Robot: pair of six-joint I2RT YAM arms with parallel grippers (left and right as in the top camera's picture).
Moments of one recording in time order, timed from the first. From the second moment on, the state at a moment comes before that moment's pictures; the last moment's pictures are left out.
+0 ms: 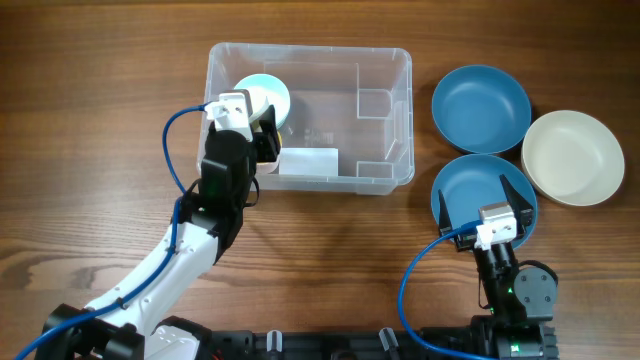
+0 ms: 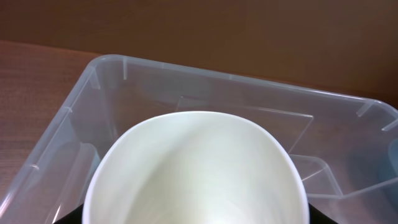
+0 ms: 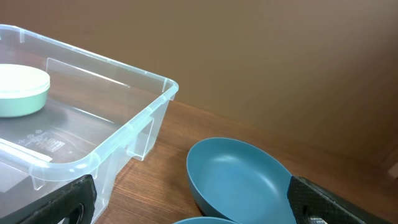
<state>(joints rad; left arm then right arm) -0.37 1.34 0.60 0.40 -0.21 -0.30 0.01 0.03 0.01 0.01 -0.16 -0.28</state>
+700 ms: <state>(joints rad) -0.37 1.34 0.60 0.39 -0.27 -0.30 0.01 0.03 0.01 0.01 -0.16 -0.28</state>
